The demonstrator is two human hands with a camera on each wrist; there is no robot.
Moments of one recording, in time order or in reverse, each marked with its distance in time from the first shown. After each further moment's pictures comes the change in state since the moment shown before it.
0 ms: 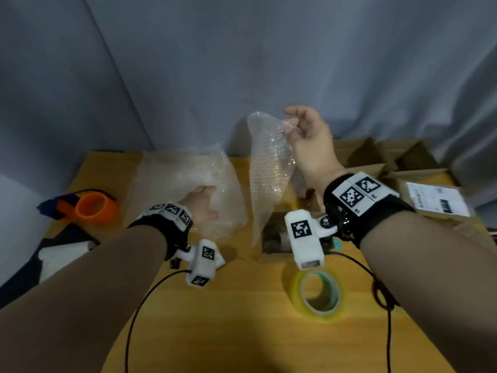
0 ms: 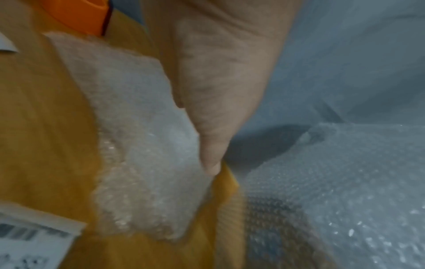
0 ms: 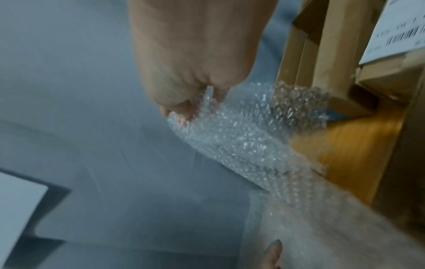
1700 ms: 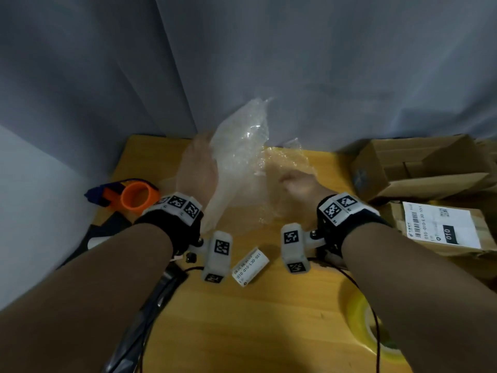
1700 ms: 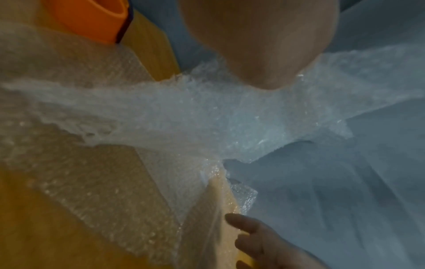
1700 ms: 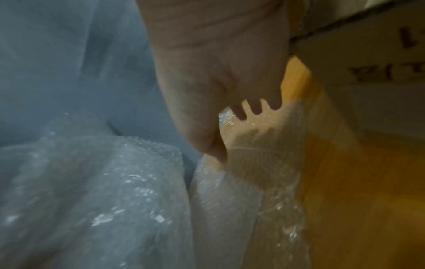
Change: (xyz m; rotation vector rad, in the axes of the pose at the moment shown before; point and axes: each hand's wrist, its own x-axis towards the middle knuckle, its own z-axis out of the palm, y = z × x) left_hand 0.015 -0.079 -0.044 -0.270 0.801 0.017; right_hand 0.012 0.108 0.119 -0.638 -0.555 0.633
